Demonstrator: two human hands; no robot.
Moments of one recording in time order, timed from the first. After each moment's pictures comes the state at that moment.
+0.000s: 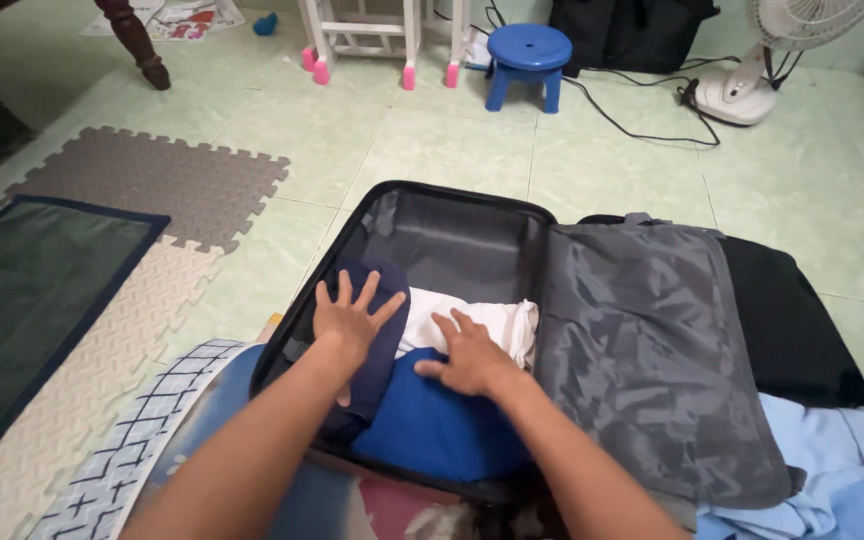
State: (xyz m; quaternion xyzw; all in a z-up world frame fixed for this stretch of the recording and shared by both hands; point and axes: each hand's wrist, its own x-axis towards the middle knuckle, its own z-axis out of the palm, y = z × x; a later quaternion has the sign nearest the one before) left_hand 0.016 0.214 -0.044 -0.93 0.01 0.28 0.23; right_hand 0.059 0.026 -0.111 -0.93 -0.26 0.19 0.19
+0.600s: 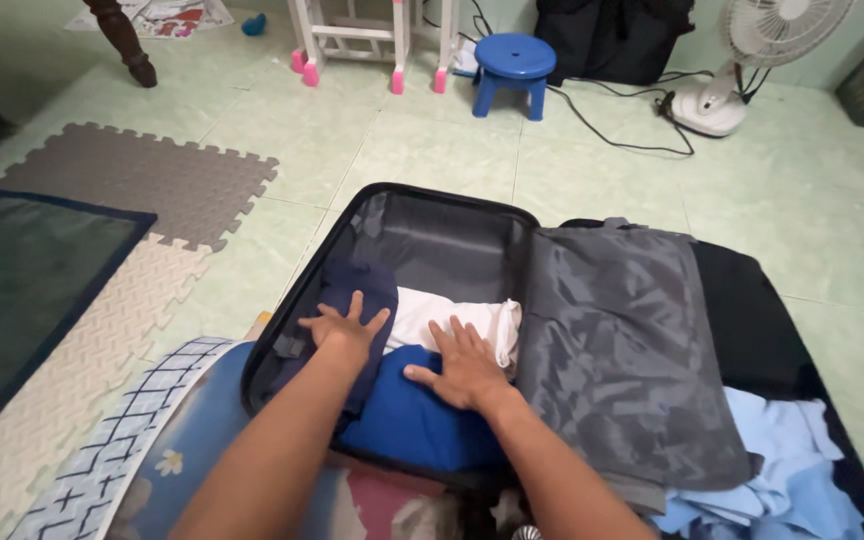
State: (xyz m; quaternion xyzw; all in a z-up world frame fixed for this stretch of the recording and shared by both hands) left_hand 0.040 0.220 -0.100 -0.93 -0.09 0.33 0.11; right_hand 0.039 0.016 -0.118 -0.94 -0.22 0.20 0.14
